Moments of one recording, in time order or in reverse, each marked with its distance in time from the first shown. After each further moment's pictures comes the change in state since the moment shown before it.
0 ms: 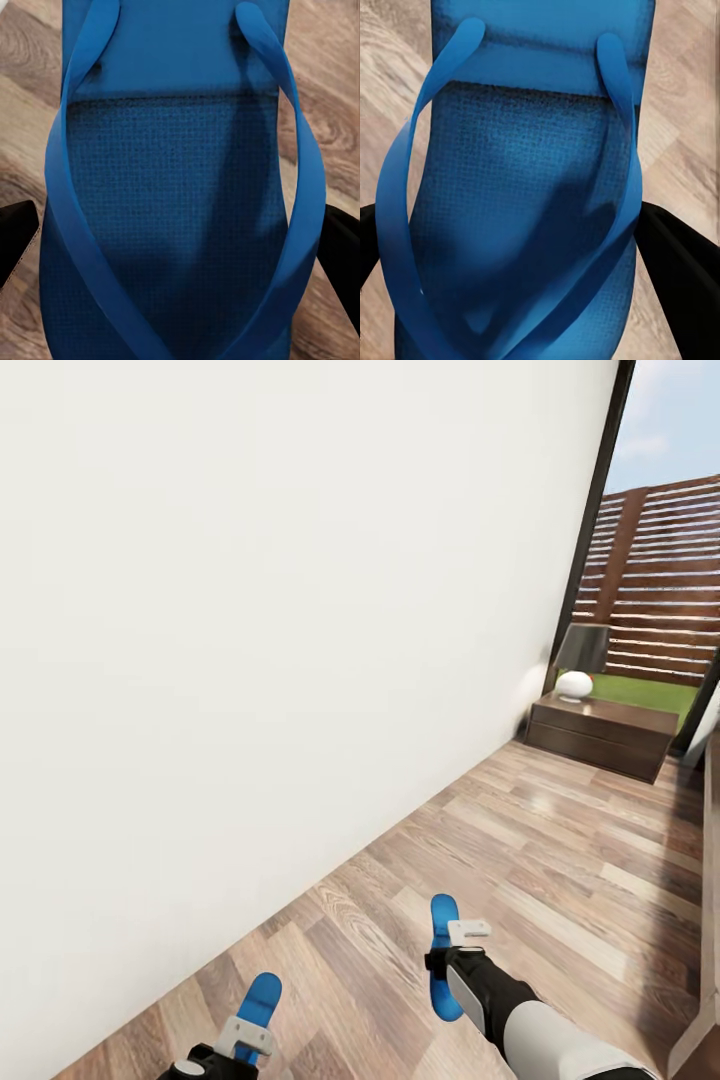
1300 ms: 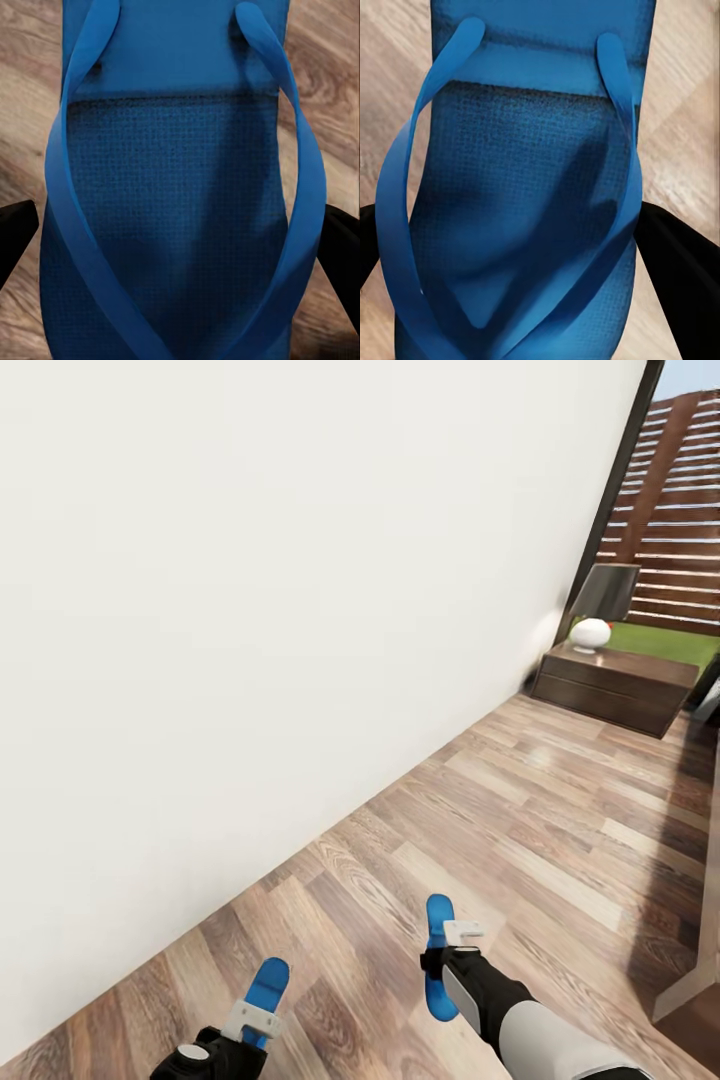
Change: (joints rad) left arm 0.002 0.002 -0.001 -0.102 0.000 0.059 -0.007; right arm 0.000 0.014 0.000 0.000 0.002 0.001 0.000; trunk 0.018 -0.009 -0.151
